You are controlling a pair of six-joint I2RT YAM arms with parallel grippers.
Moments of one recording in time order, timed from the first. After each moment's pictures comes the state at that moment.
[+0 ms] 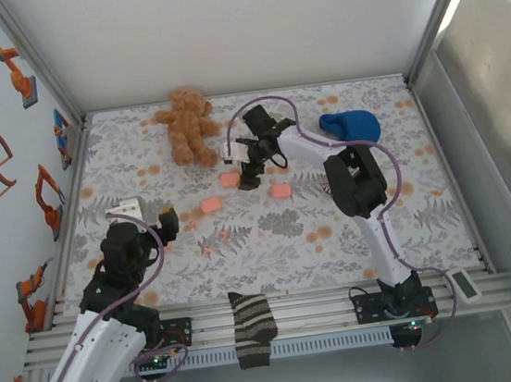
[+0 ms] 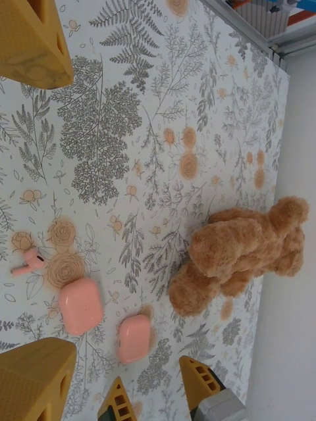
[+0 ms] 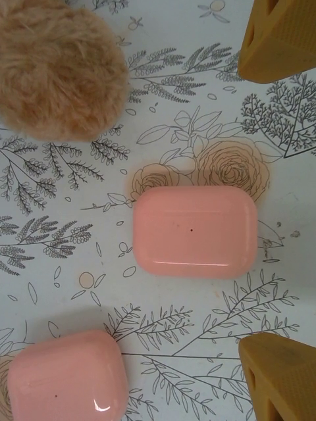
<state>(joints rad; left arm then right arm) -0.43 0.47 0.44 -0.39 -0.32 -0.27 0.58 2.31 1.87 -0.63 -0.49 -0.95</state>
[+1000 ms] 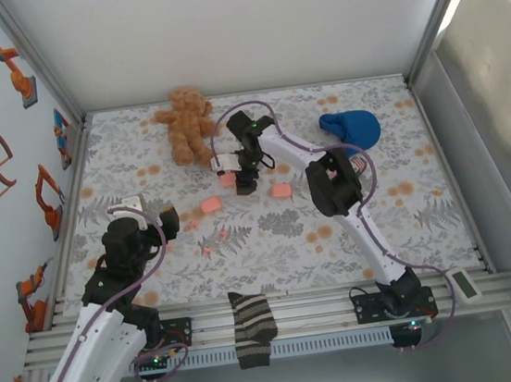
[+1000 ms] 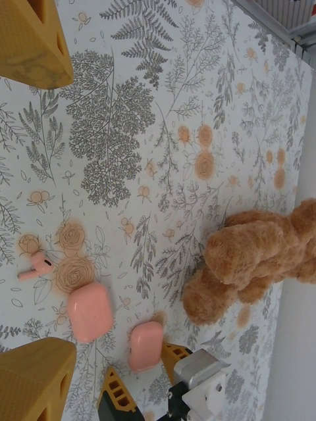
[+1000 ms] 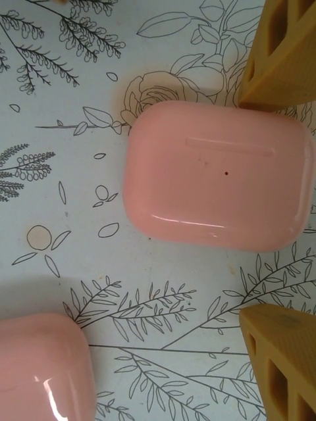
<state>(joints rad) -0.38 0.53 0.44 -0.38 -0.26 -0.27 0.63 2.55 2.26 -1.02 -0.40 -1.05</state>
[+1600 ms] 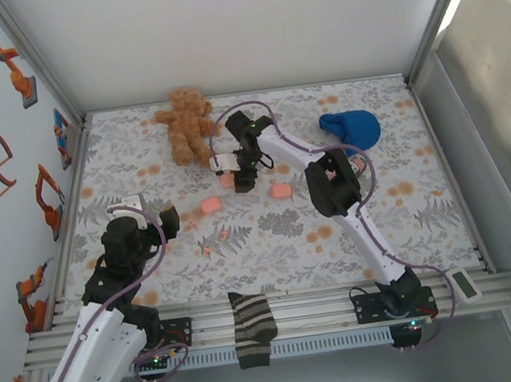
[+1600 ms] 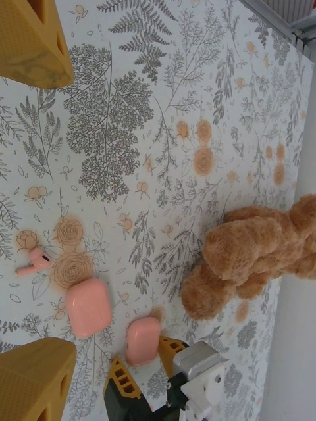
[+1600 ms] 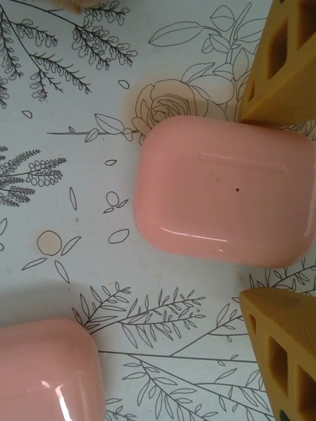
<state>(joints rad) -0.36 0.54 0.44 -0.37 -0.23 -0.27 0.63 2.56 2.28 -1.01 -0.40 -1.06</state>
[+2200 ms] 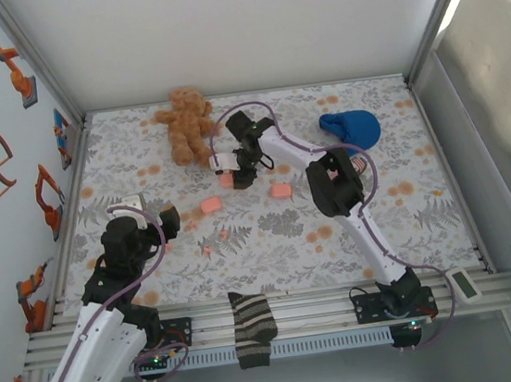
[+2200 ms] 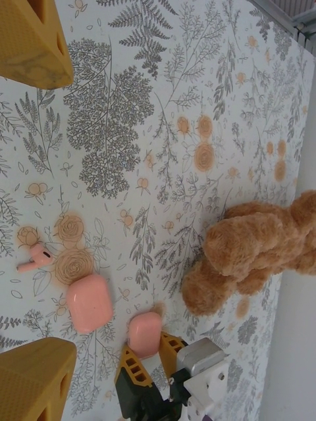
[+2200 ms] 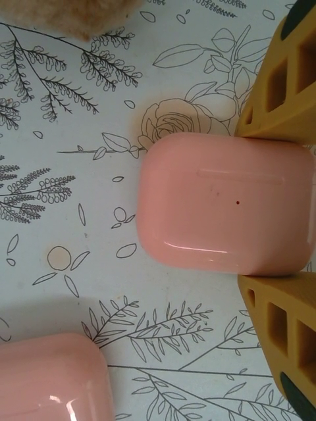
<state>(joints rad) -0.36 0.54 0.44 -0.37 -0.21 -0.27 0.63 2.51 2.19 -0.92 -0.39 -1.04</state>
